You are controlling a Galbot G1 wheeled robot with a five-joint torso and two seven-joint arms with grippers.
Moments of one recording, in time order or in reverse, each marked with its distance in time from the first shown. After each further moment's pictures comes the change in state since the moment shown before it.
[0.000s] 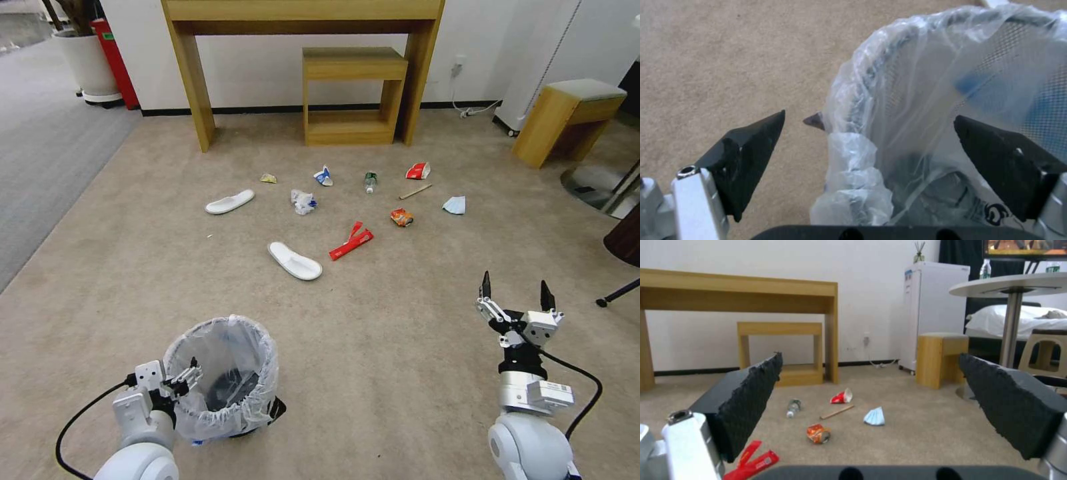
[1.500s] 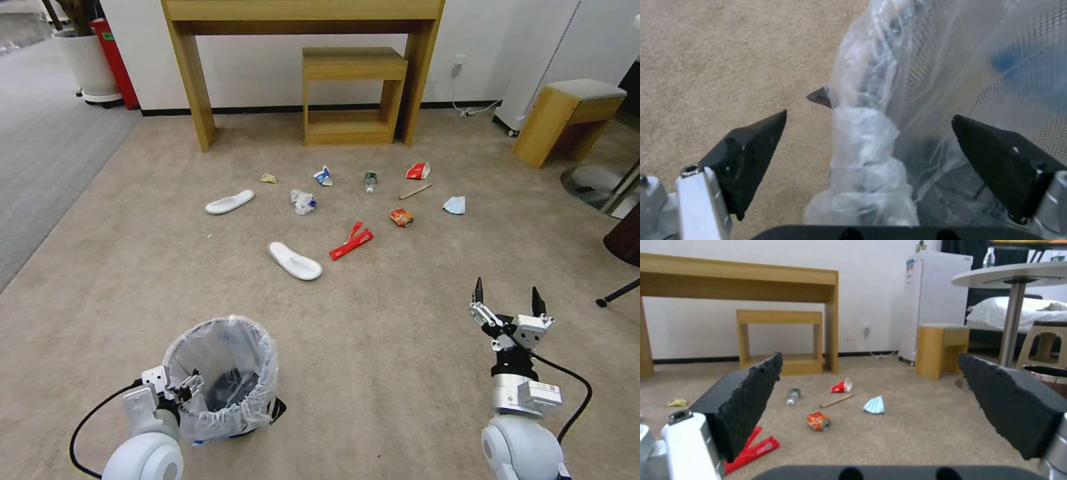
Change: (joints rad) left arm -0.067 0.018 0.025 0.094 -0.087 0.031 -0.071; right arm 0.005 0.025 -0.016 -0.032 -0.032 -0.009 -0.002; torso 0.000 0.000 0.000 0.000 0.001
